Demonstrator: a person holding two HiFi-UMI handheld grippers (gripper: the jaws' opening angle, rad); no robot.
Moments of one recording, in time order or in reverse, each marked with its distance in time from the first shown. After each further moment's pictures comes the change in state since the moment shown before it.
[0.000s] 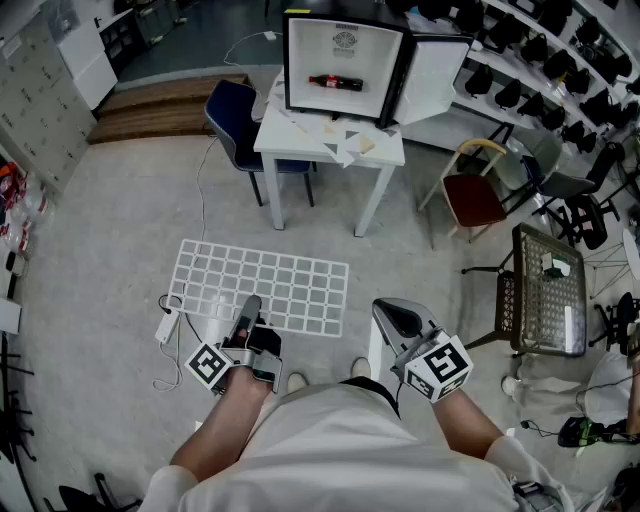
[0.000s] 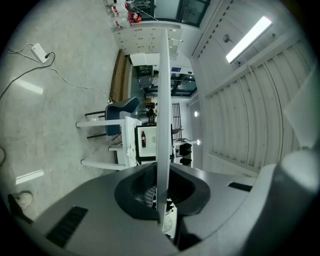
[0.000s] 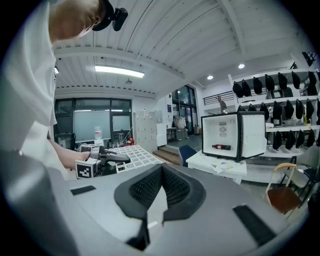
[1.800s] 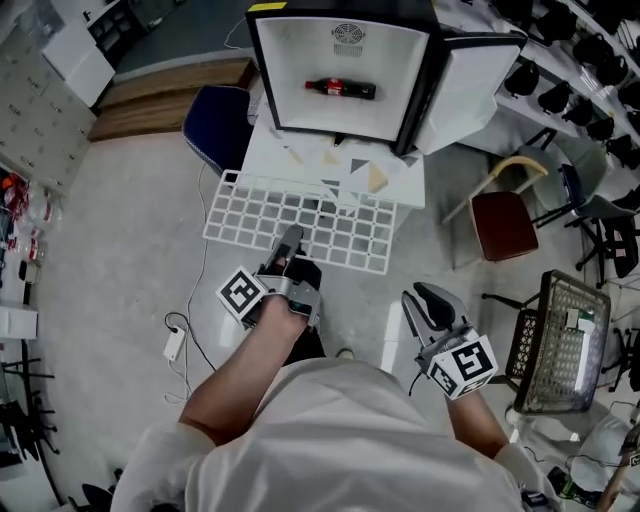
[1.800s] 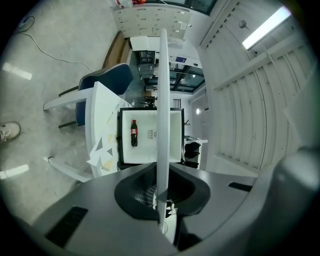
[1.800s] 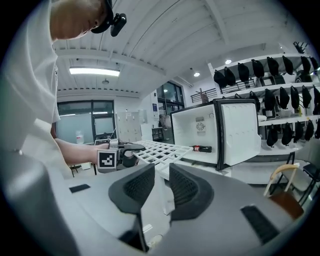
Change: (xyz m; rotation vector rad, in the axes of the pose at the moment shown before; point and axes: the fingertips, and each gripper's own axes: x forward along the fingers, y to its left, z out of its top) left arm 0.418 0.003 0.029 -0.055 0.024 -0.038; right arm 0.150 -0.293 0.028 0.074 0.000 -0.070
